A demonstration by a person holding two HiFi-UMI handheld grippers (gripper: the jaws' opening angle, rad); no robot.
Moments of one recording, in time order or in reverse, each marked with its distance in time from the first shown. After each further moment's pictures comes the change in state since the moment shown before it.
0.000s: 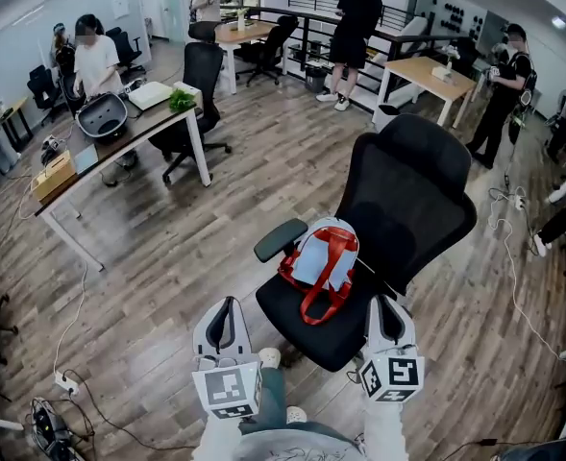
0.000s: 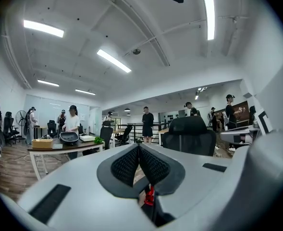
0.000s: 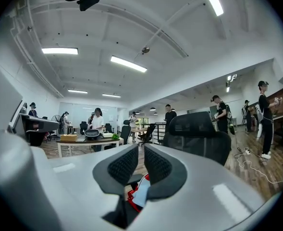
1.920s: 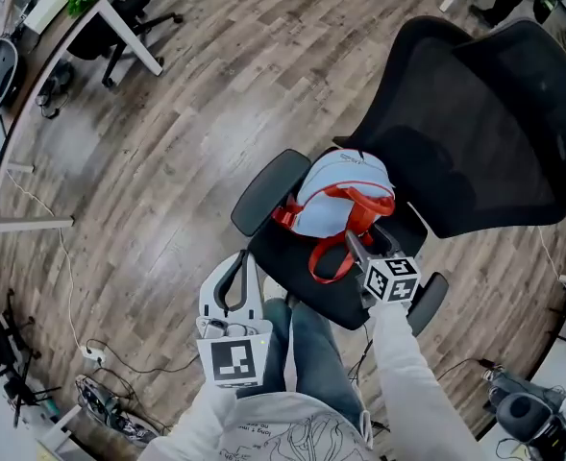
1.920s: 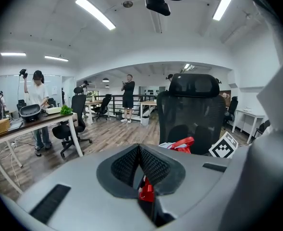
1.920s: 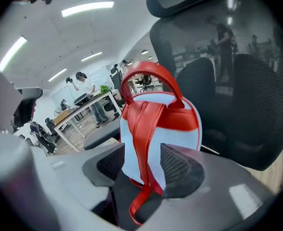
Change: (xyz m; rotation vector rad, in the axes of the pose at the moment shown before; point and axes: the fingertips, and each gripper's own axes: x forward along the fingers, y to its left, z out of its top) left arm 0.308 -0.028 -0.172 0.003 0.346 -0.279; right arm 0.278 -0.090 -0.363 0.308 0.661 0.081
